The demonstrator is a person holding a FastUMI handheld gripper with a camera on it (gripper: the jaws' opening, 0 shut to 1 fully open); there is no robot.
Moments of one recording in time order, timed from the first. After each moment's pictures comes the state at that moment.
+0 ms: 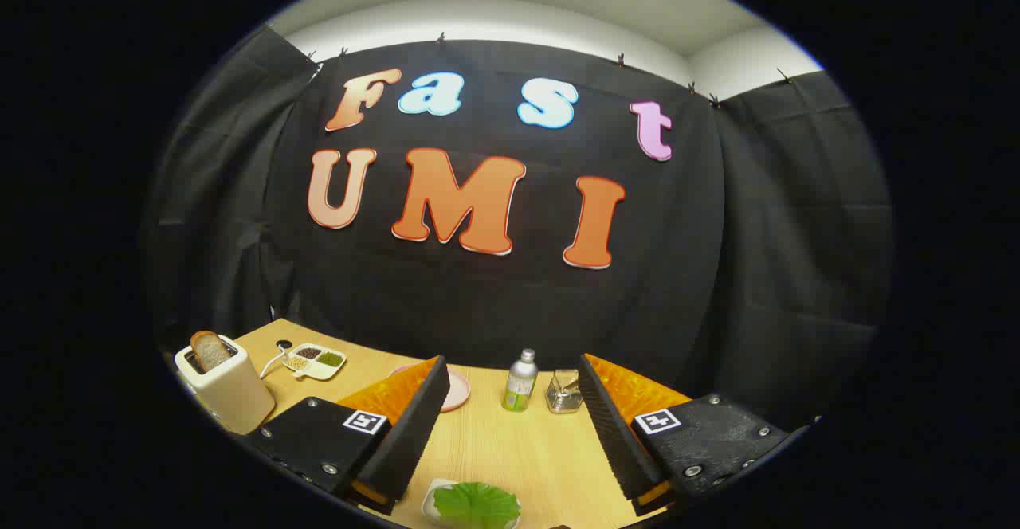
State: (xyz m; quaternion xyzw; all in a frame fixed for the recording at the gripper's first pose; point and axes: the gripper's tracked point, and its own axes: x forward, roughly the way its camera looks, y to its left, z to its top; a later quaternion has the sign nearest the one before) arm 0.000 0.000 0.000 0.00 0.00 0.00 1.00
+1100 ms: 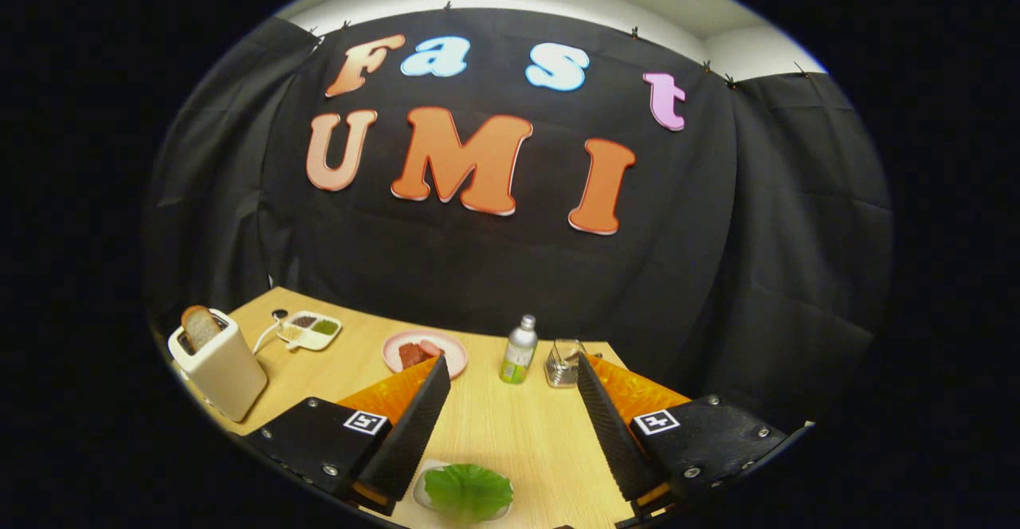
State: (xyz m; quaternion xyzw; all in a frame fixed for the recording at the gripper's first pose) arm 0.013 0.002 -0.083 -0.02 0.13 0.01 0.99
